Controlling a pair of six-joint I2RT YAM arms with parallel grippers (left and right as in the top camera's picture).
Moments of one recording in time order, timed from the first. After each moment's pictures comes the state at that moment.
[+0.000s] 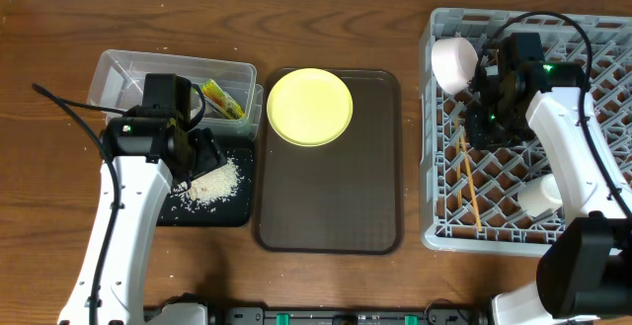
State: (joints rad) left arm -0.01 1.34 1.16 -1.18 -0.12 -0.52; right arm 0.02 1.70 1.40 -1.18 -0.03 -0.07
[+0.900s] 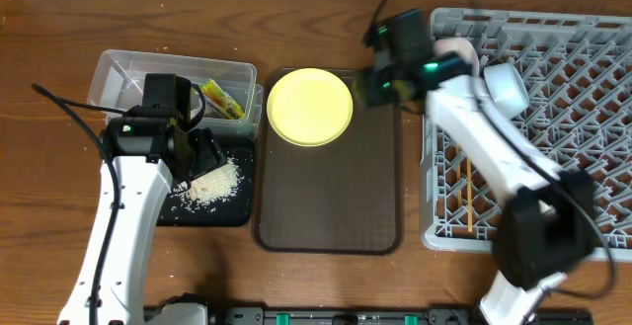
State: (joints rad) left arm -0.01 1.34 1.16 -1.18 -0.12 -0.52; right arm 0.42 1.90 1.54 -0.68 -0.12 0.18
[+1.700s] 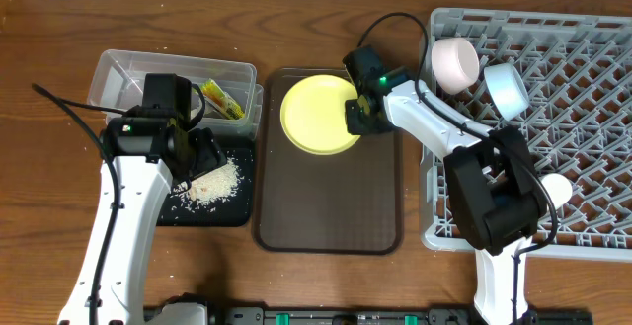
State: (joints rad) left arm -0.01 1.34 1.16 -1.18 -0.12 -0.52; right arm 0.49 2.14 1.54 -0.74 0.02 0.41
